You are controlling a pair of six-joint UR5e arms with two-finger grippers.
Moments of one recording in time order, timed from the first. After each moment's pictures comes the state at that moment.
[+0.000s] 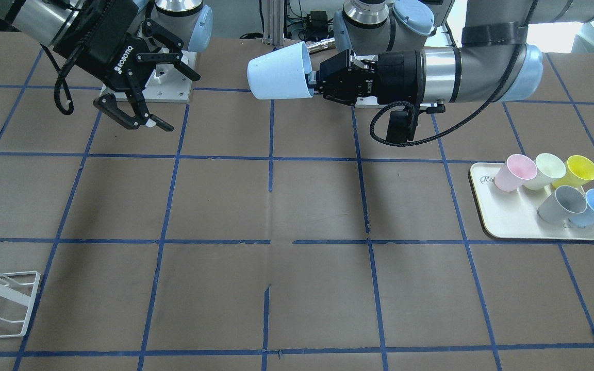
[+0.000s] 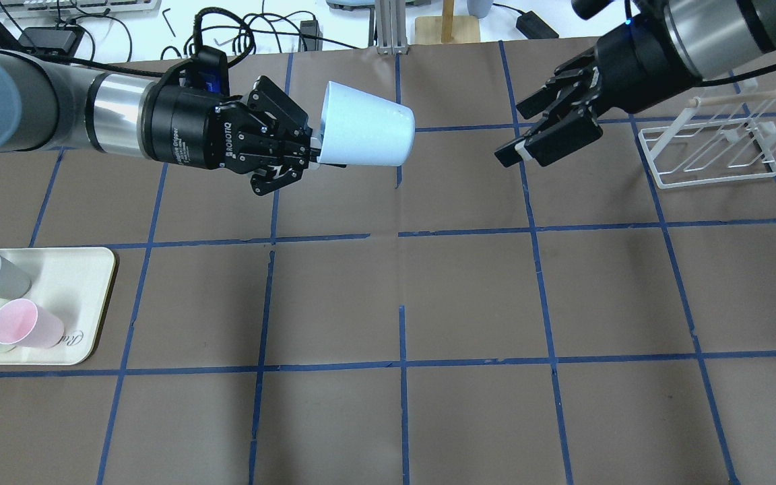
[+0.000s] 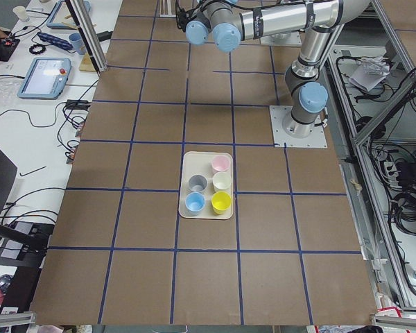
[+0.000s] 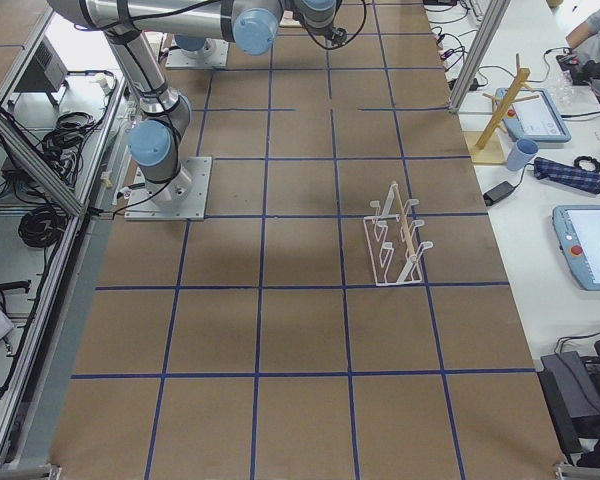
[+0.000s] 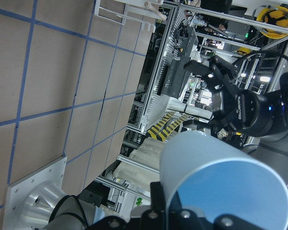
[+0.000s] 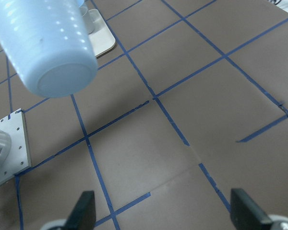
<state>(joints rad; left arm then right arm) -1.44 -1.61 -1.69 -2.30 0.33 0.56 1.42 -1.70 1.73 -1.53 -0.79 -1.27</state>
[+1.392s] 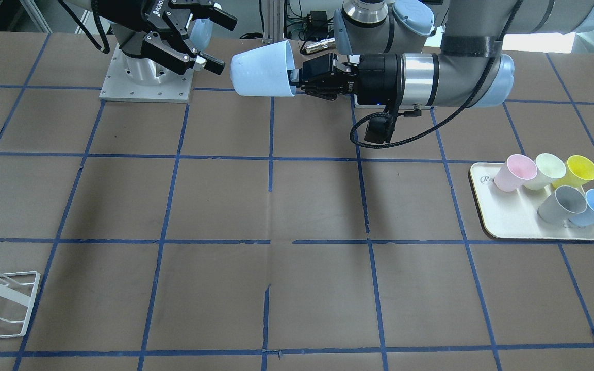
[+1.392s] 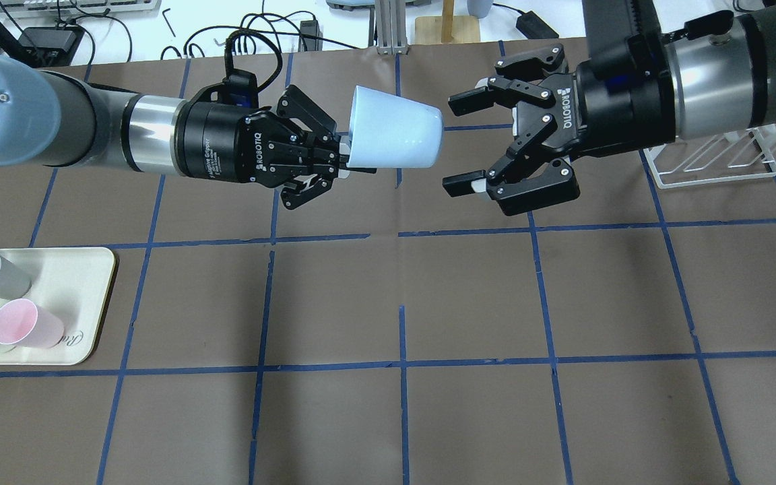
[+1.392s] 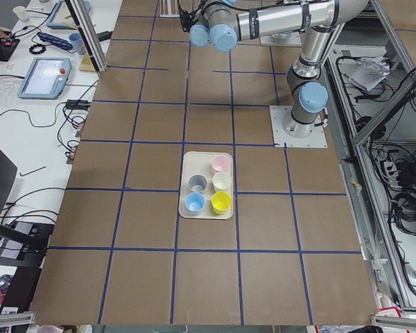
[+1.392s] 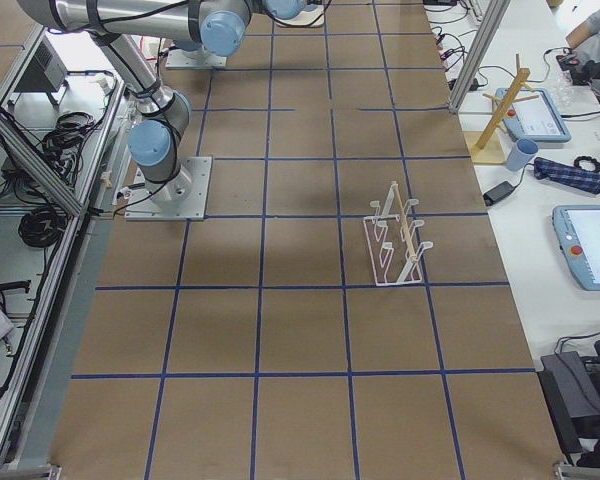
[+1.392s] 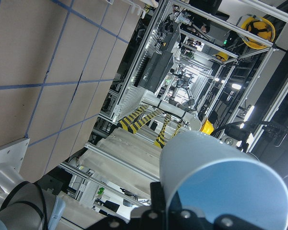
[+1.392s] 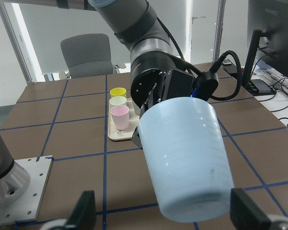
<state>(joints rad) -1.48 -1.62 -1.71 -2.38 0.24 0.56 1.43 -1.82 1.85 -1.52 -0.44 -1.61</state>
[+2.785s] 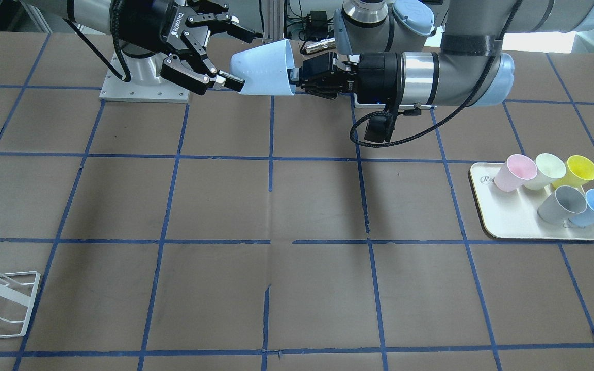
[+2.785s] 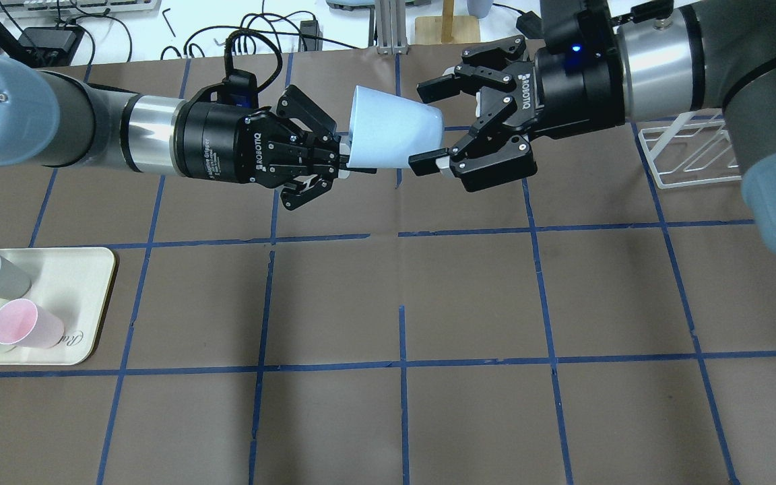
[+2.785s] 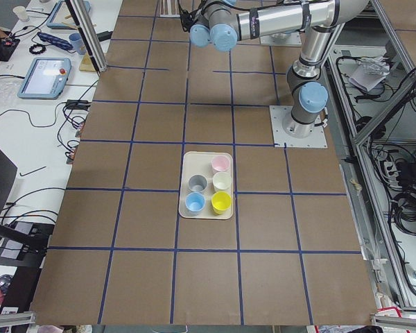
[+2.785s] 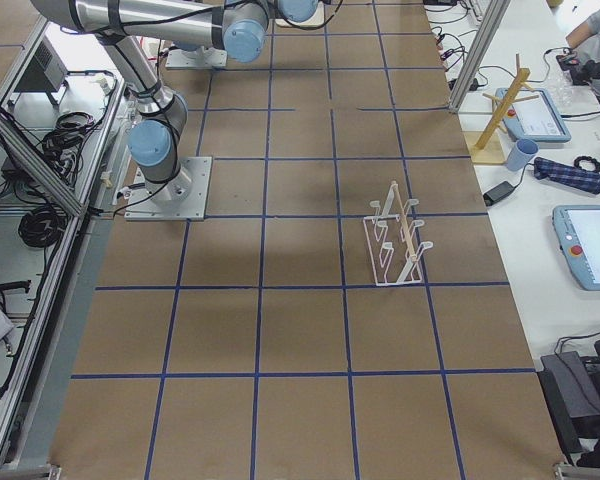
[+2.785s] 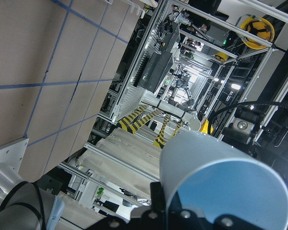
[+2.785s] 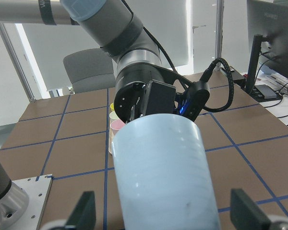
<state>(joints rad) -1.48 -1.62 -1.71 -2.39 0.24 0.56 1.49 -1.73 1.84 -1.68 -0.40 -1.46</state>
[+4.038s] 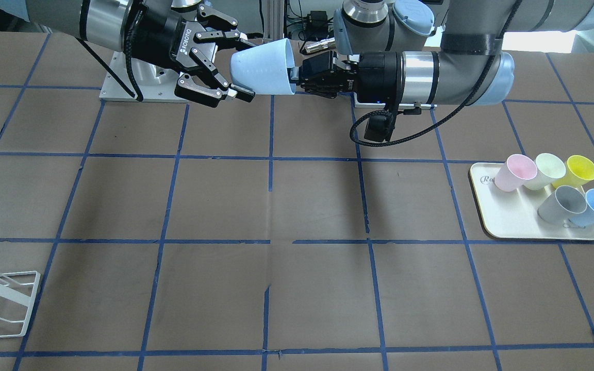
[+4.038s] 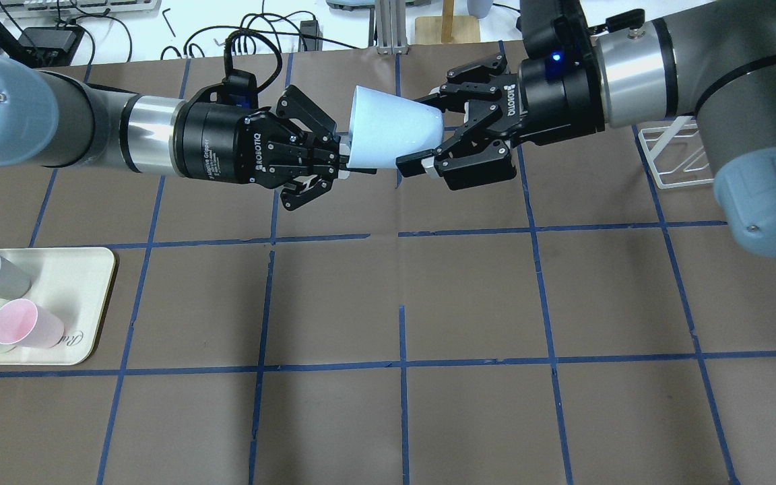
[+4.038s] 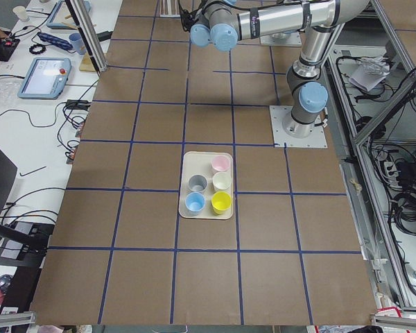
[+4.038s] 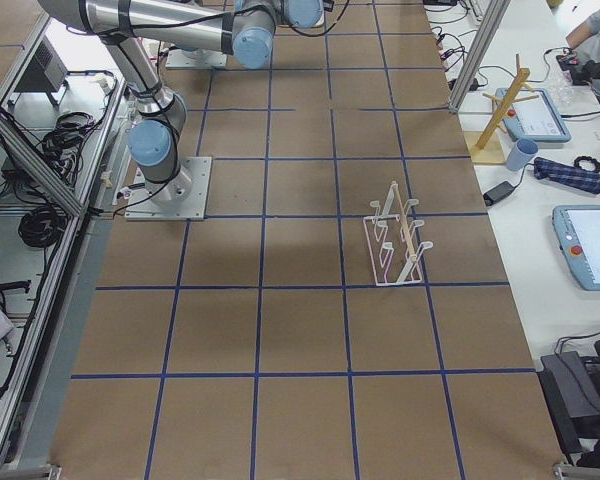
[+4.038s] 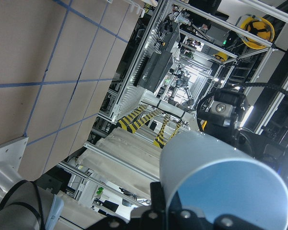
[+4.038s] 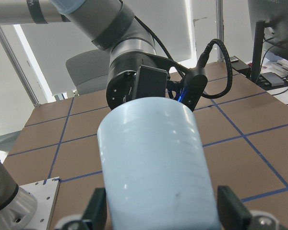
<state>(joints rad) -1.48 -1.62 -1.71 -2.39 0.24 0.55 1.51 -1.70 1.86 -1.71 -0.40 -1.39</state>
